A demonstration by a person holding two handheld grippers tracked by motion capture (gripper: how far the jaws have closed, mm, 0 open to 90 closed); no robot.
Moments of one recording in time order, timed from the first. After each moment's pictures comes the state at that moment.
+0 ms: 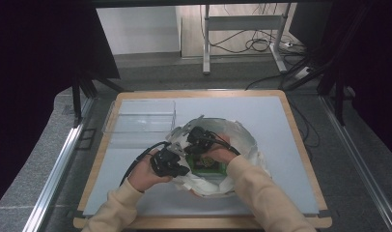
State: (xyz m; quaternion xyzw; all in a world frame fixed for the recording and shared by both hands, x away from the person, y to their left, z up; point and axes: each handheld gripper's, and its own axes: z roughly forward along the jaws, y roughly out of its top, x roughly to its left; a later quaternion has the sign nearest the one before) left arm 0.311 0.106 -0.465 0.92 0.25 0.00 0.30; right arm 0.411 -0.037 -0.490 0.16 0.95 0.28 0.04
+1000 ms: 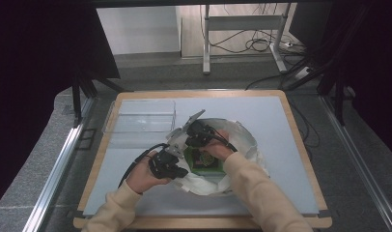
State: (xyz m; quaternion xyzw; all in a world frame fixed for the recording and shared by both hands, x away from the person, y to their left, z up) left arm 0.307 0.111 -0.467 0.92 0.25 0.00 0.30; right arm 0.423 -0.040 -0.479 0.20 0.93 0.31 0.07
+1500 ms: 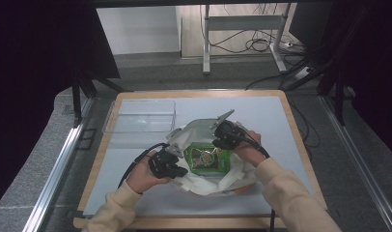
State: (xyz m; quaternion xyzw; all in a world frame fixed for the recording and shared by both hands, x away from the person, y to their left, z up) left arm 0.307 0.110 -0.466 0.92 0.26 0.00 0.30; right arm 0.397 -0.120 -0.443 0.24 0.93 0.24 0.11
